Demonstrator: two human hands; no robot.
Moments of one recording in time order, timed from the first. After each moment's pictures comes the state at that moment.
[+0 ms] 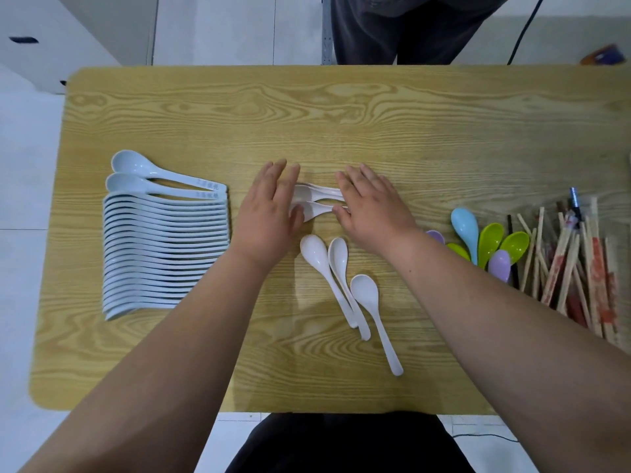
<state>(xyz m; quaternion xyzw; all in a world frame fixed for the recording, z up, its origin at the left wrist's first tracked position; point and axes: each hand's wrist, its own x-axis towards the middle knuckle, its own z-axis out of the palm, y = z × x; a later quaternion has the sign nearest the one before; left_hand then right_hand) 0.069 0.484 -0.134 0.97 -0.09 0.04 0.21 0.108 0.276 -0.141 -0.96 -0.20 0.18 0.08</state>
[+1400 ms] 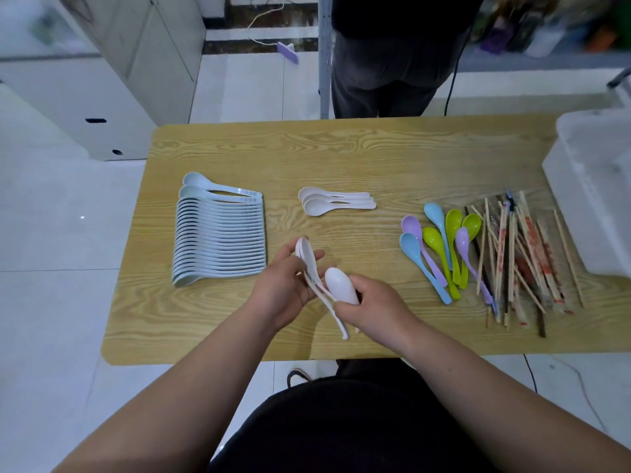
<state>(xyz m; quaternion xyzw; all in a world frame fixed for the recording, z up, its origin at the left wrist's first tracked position) -0.093 0.478 -0.038 0.42 0.28 -0.21 0.84 -0.123 0.294 -0.024 -0.84 0.01 0.28 0.47</state>
